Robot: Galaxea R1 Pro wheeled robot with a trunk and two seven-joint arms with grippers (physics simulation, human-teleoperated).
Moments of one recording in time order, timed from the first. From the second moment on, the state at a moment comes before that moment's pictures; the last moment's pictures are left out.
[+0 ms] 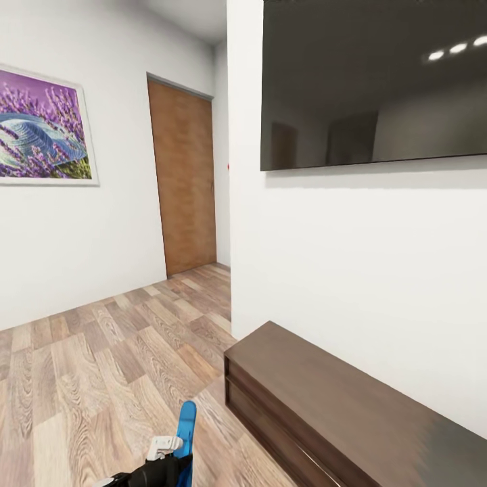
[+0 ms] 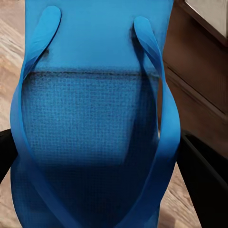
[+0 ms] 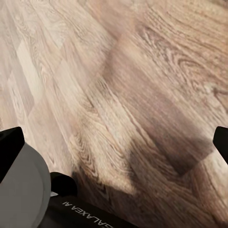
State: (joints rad) left arm -0.32 0.07 0.00 -0.47 0.17 0.08 -0.57; right arm 0.00 -0.19 -0.13 -0.72 -0.27 0.43 0.81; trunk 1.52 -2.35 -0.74
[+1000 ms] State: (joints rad) left arm -0.32 0.07 0.01 -0.47 0.18 0.08 -0.58; right arm 0.00 -0.18 -0.12 -0.72 -0.26 0.32 0.81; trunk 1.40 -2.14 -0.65
